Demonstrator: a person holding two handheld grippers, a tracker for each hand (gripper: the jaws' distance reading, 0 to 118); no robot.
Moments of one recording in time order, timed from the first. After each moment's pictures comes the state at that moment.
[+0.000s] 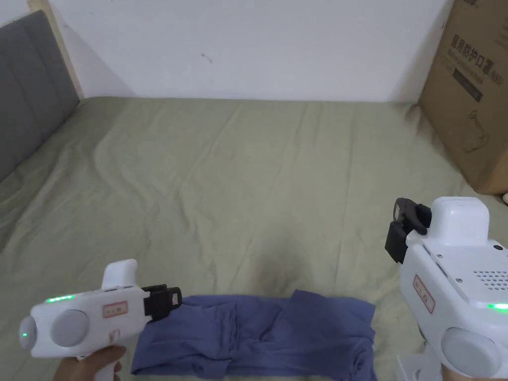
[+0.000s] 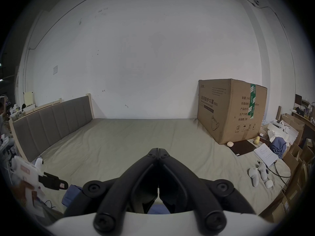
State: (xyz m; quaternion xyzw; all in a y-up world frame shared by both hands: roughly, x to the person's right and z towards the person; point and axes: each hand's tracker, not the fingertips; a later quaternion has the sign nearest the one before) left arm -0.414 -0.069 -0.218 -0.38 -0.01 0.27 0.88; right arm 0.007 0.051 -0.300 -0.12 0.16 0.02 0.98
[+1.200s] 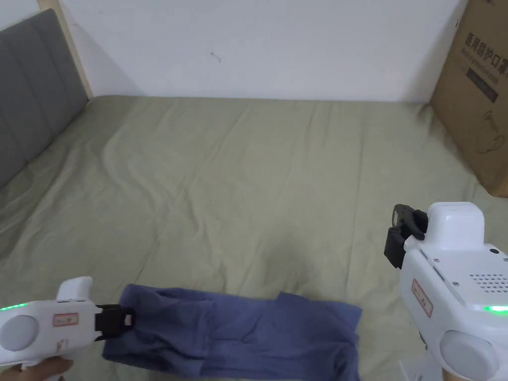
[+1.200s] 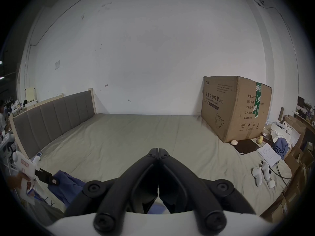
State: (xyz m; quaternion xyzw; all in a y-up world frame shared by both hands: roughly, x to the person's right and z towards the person) left arm -0.494 -0.086 -0.191 -0.44 0.06 0.24 0.86; right arm -0.007 0.043 -0.308 -0.13 0.17 0.03 0.98
